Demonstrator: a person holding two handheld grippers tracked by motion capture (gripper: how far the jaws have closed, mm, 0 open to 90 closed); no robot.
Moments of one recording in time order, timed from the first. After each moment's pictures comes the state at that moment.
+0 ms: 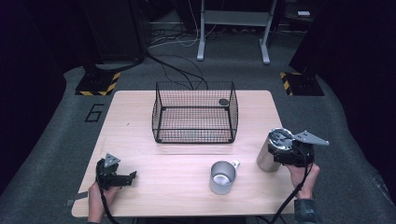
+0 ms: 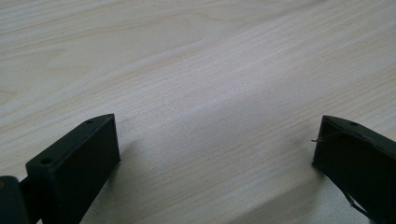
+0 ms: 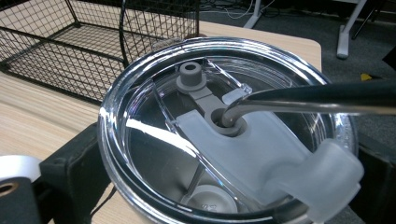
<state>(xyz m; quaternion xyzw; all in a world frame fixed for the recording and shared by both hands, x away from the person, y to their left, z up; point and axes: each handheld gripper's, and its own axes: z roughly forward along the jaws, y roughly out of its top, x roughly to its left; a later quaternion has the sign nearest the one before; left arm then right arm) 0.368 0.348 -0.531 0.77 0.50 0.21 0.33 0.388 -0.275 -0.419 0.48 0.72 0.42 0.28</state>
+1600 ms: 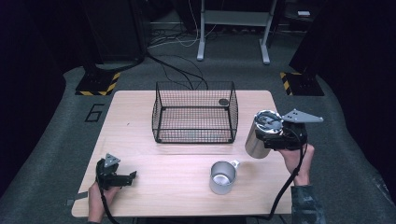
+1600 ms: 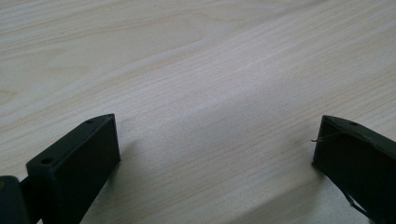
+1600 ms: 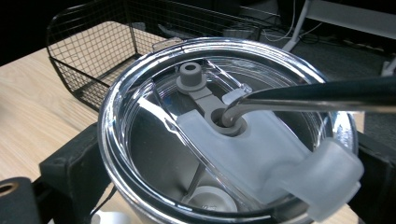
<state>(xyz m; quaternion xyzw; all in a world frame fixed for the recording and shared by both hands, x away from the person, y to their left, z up) 0.368 0.348 -0.532 0.77 0.50 0.22 0.33 0.400 -0.225 -0.339 0.41 0.75 0.45 0.25</state>
